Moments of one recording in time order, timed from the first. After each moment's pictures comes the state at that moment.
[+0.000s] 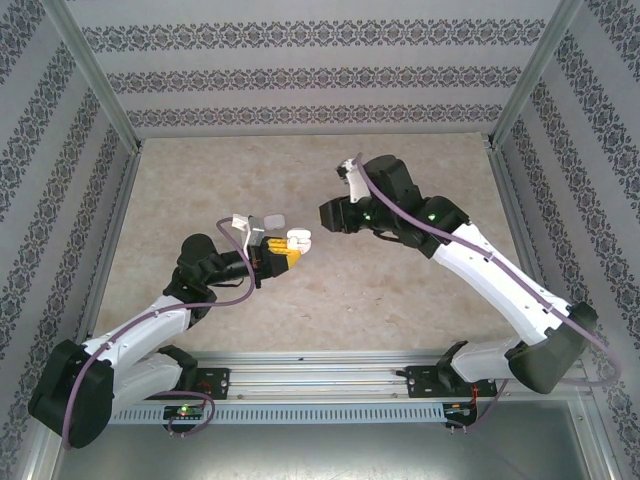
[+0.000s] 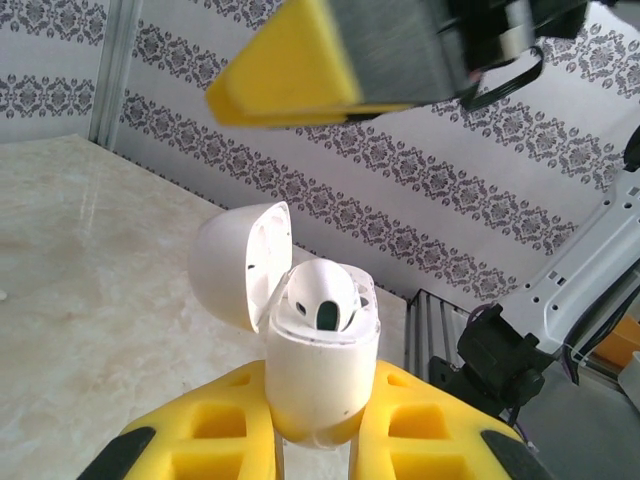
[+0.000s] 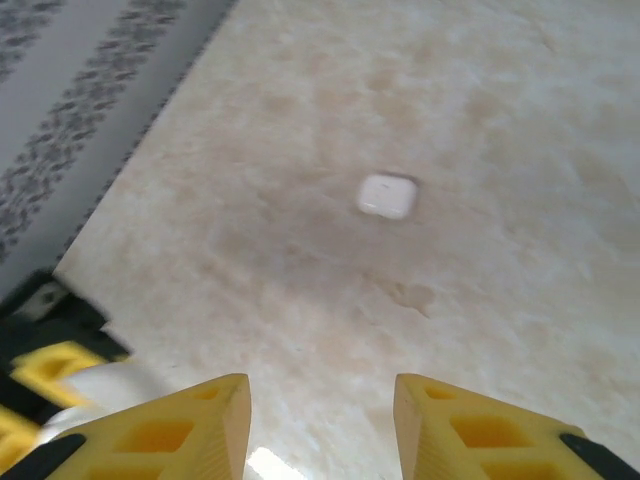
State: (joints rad) left arm -0.44 1.04 0.43 0.66 0.81 -0.40; right arm 0.65 1.34 1.37 -0.71 -0.19 0.40
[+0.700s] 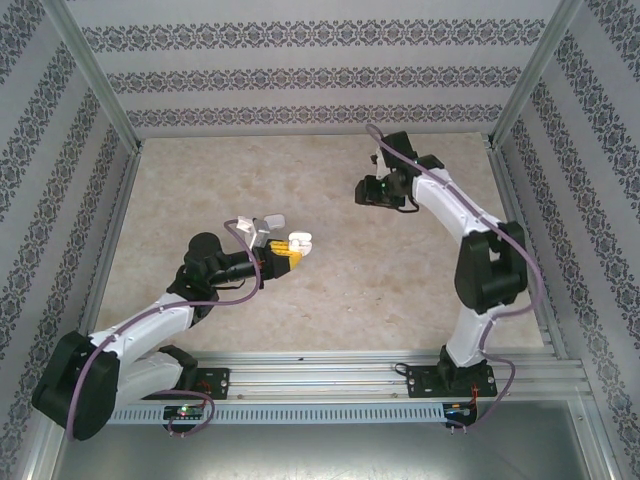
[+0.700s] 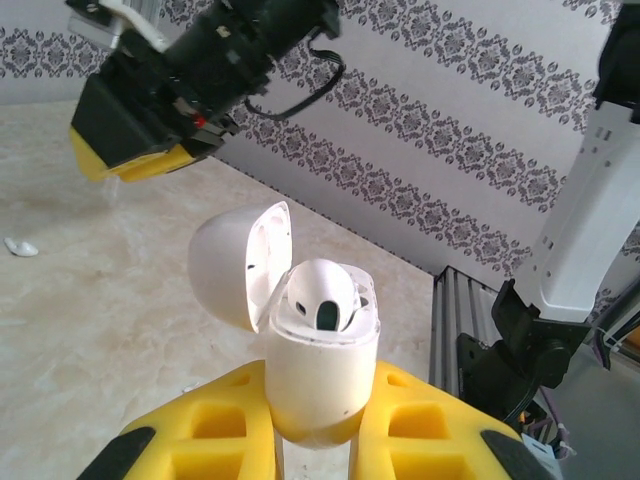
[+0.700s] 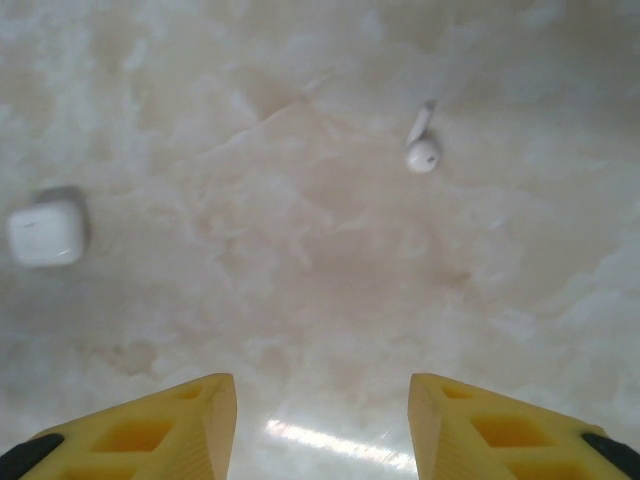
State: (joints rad) left arm -0.44 1.09 0.42 0.61 0.78 -0.33; right arm 0.28 1.88 1.57 -0.79 -0.22 0.34
